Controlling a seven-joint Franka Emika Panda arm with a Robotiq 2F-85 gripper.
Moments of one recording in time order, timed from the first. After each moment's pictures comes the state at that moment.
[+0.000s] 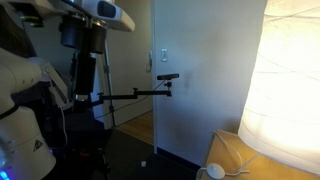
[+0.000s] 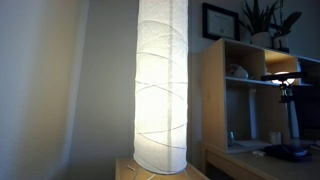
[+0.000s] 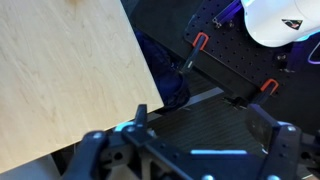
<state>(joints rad) 0.05 -0.68 -0.23 -2.60 -0.31 1.72 -0.62</state>
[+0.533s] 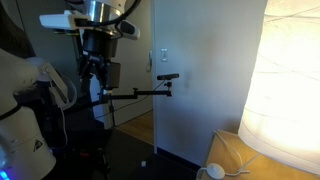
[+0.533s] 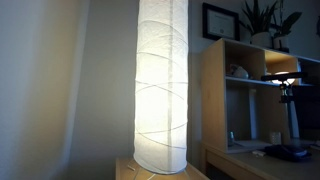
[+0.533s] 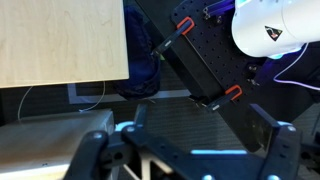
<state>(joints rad) 0.16 -0.67 -0.18 -2.61 -0.21 1.72 -0.84</state>
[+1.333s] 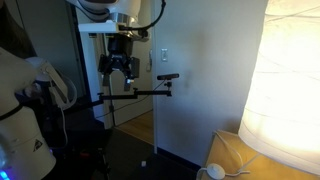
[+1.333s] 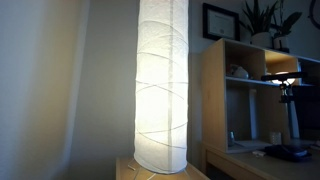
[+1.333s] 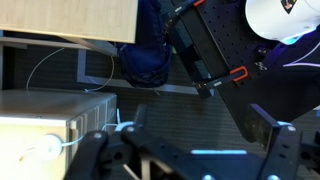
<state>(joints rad) 0.22 -0.55 0.01 -2.55 -0.15 1.80 -0.79</state>
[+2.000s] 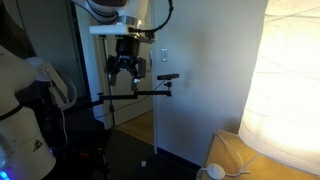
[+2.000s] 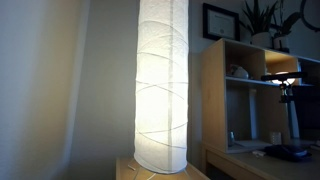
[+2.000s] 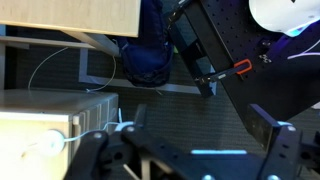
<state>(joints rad) 0.22 -0.47 0.04 -2.50 -0.14 1.81 -0.76</state>
